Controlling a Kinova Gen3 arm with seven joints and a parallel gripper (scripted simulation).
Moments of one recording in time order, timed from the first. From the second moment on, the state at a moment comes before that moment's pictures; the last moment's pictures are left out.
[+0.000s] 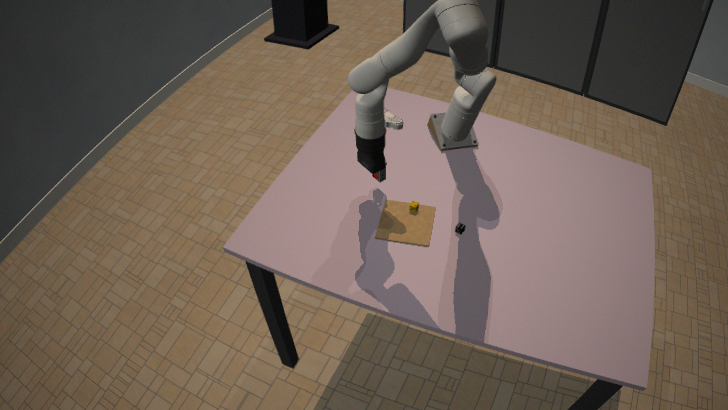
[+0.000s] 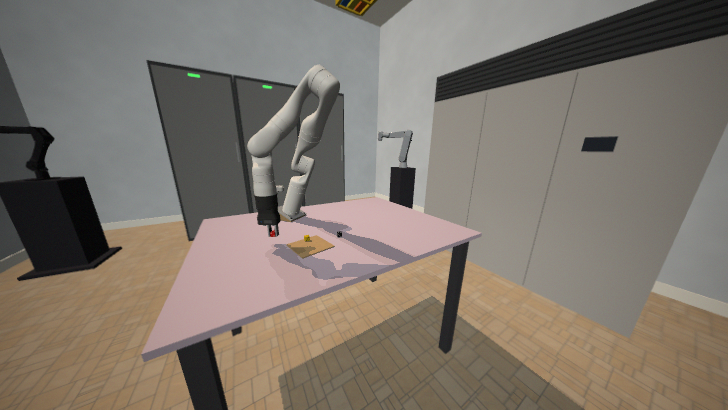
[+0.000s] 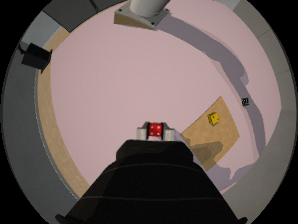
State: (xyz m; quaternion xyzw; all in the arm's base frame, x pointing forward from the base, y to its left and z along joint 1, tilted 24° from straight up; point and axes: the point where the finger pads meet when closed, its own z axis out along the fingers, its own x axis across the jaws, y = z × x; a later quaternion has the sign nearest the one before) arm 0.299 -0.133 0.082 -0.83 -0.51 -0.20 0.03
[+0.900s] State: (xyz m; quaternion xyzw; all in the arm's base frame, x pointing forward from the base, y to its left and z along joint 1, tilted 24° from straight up) arm 0.285 -0.151 0.144 -0.83 -0.52 -0.20 0.03
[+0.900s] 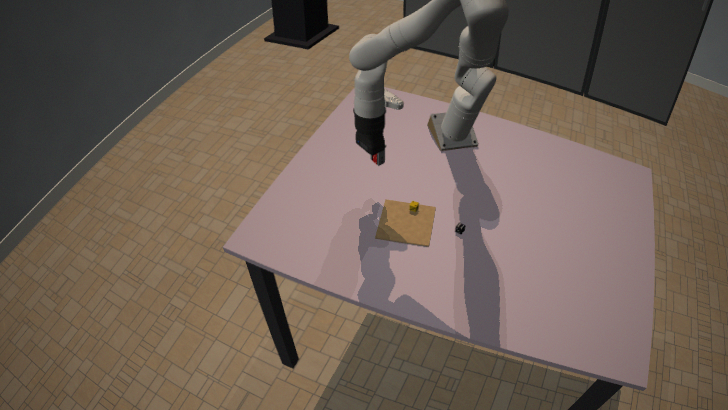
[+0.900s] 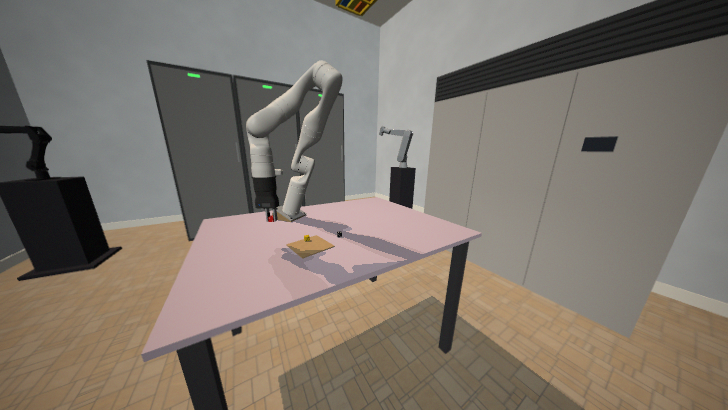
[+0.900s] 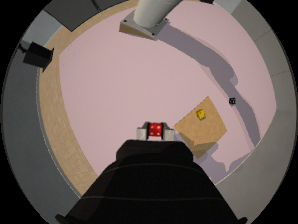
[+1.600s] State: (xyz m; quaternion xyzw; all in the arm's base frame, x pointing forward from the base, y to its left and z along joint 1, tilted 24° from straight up) arm 0.334 -0.083 0.178 -0.75 -0.64 -0.18 0.00
